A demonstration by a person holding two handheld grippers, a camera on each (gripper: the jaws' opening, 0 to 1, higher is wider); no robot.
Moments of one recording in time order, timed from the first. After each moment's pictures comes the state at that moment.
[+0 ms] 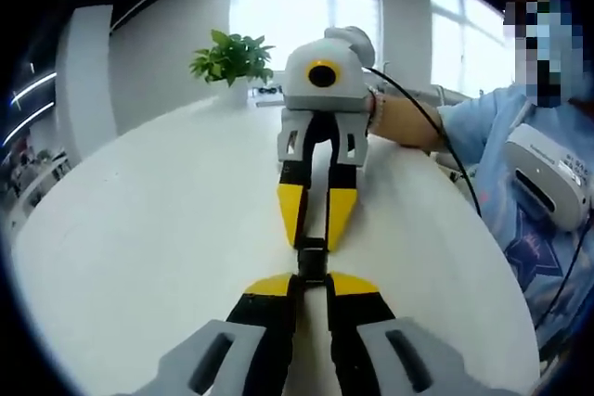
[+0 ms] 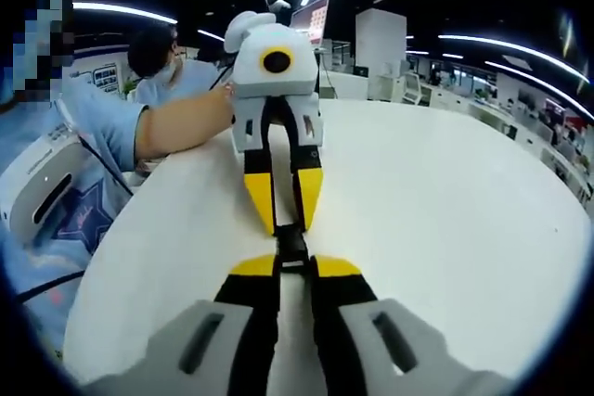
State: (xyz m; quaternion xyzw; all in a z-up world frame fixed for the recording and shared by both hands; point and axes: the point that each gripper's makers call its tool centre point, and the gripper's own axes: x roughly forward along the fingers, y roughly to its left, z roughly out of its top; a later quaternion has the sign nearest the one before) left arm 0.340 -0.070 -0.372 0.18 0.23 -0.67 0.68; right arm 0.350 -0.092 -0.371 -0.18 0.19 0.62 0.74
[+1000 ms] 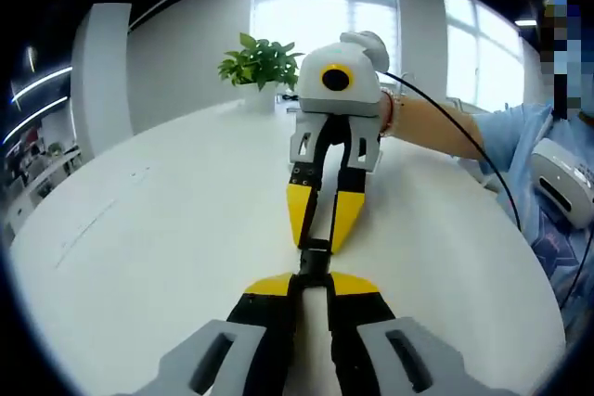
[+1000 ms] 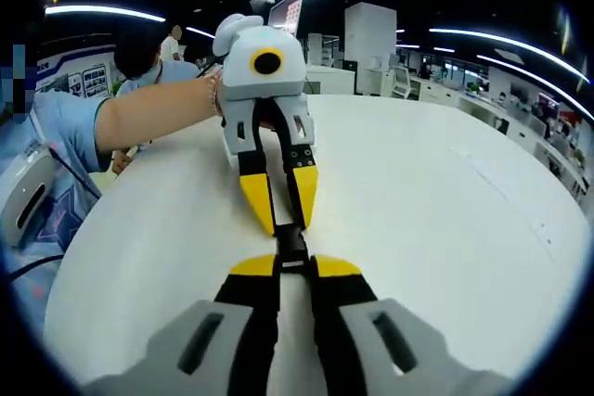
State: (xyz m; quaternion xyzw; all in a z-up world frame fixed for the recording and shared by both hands) left arm 0.413 -0.056 -0.368 0.16 0.22 -0.65 0.71; right arm 0.416 -0.086 -0.372 -0.18 0.20 0.60 0.75
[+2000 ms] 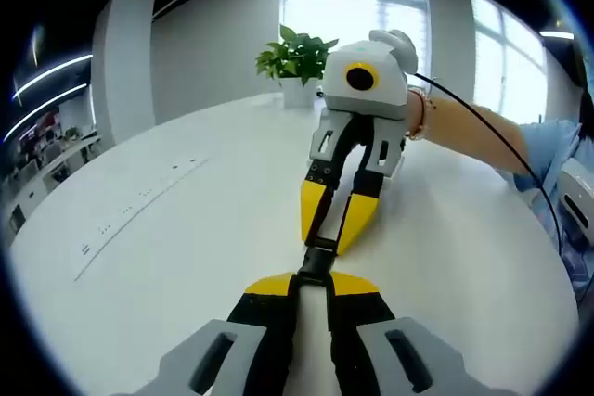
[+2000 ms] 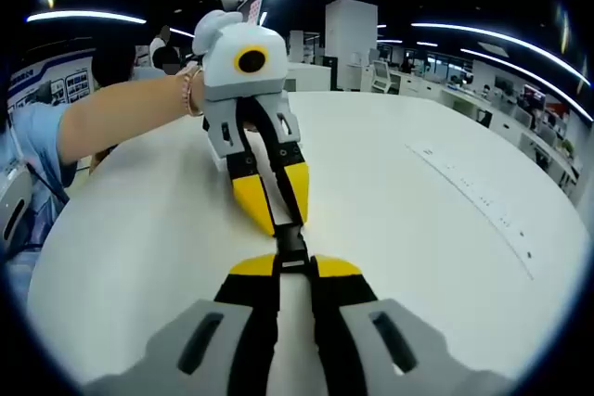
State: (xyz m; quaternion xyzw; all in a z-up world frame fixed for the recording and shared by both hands) left arm 0.491 -0.067 -0.371 0.15 0.23 -0.61 0.74; right arm 0.501 -0.091 -0.375 -0.18 0.21 0.57 0.78
